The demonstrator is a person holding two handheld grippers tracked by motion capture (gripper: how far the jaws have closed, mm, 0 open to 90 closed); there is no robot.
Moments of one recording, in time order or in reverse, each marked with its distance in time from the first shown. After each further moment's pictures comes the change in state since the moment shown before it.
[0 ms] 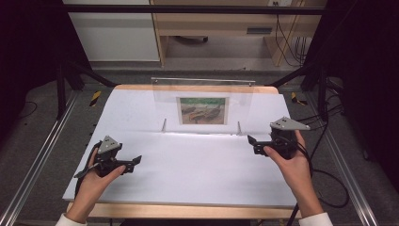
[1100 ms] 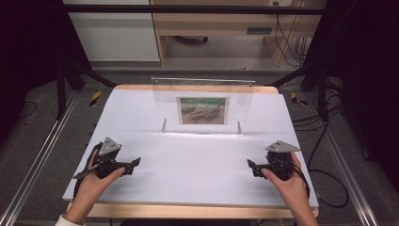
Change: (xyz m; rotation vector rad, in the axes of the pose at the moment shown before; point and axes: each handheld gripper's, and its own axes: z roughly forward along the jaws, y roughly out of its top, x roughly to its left) left arm 0.000 -0.004 -0.001 0.028 0.018 0.039; right arm 0.012 -0.072 0.011 0.164 0.017 0.024
